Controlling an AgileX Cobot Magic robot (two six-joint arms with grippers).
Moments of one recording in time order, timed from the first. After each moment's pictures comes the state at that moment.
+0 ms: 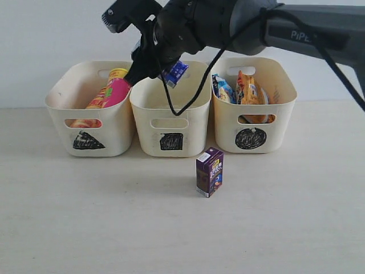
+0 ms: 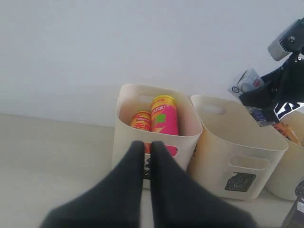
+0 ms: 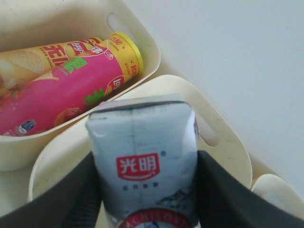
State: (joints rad) left arm -0.10 0.40 -0.23 0.01 -0.03 -0.19; right arm 0.70 2.13 -1.96 -0.54 0.52 0.05
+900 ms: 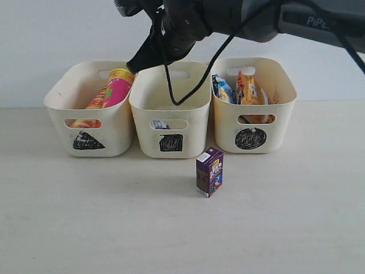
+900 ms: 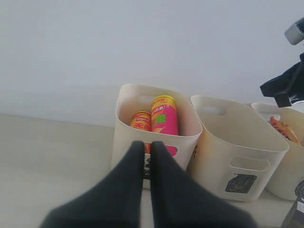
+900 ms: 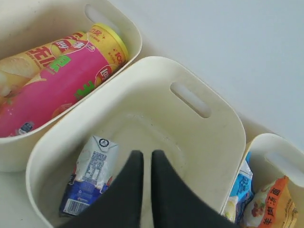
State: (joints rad) left arm -0.10 0.40 -0.23 0.01 -0.03 -0.19; right arm 0.69 2.08 -1.96 -0.50 0.62 0.19
